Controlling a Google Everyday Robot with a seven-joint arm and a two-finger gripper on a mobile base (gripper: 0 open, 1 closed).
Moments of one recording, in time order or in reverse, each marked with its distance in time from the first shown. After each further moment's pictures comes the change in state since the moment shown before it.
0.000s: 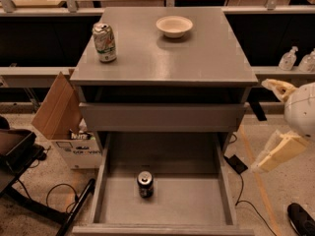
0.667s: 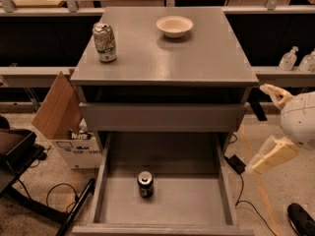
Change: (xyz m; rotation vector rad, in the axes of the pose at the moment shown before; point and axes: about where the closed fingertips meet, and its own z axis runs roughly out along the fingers) arm 0.007 0.001 0.019 0.048 -0.059 0.013
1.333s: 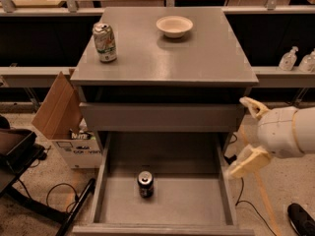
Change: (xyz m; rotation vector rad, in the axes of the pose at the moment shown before) arm 0.002 0.016 0.049 -0.042 -0.094 0.031
